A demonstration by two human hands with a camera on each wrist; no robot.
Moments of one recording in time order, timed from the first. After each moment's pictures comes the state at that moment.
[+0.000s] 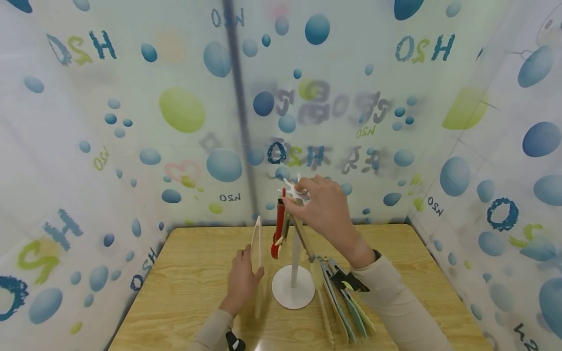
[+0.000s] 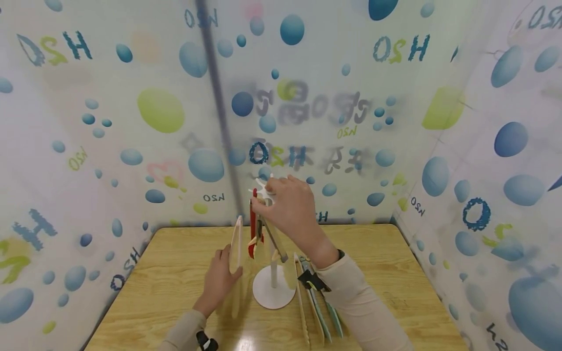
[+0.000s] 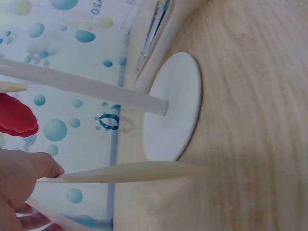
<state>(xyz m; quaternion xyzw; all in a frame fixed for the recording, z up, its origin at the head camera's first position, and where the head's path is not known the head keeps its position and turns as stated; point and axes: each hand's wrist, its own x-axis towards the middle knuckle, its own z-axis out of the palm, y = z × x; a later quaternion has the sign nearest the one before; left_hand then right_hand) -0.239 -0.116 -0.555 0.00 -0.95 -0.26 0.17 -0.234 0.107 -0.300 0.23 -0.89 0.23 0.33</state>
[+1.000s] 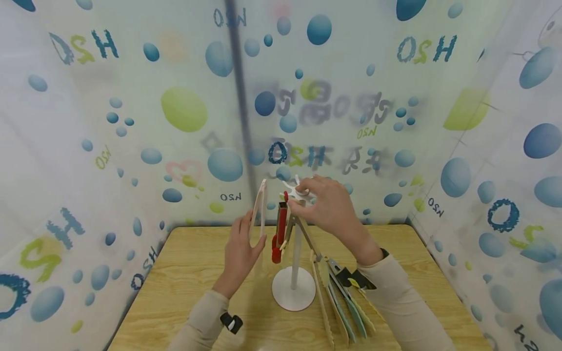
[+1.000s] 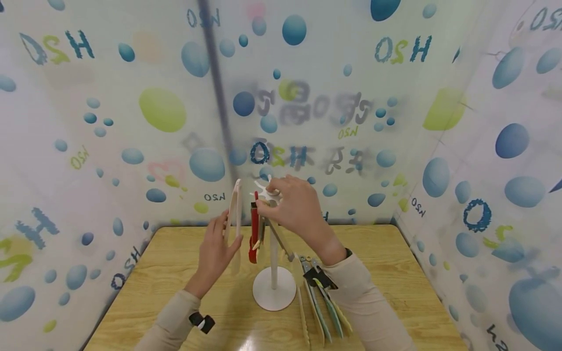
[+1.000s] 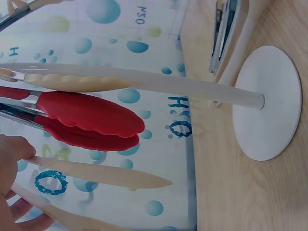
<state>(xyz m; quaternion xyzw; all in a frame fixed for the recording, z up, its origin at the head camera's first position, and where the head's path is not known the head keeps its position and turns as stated) -0.251 -0.111 -0.468 -0.11 -0.89 -0.25 0.38 -0.238 0.120 -0.298 0.29 -0.88 0.27 0.28</state>
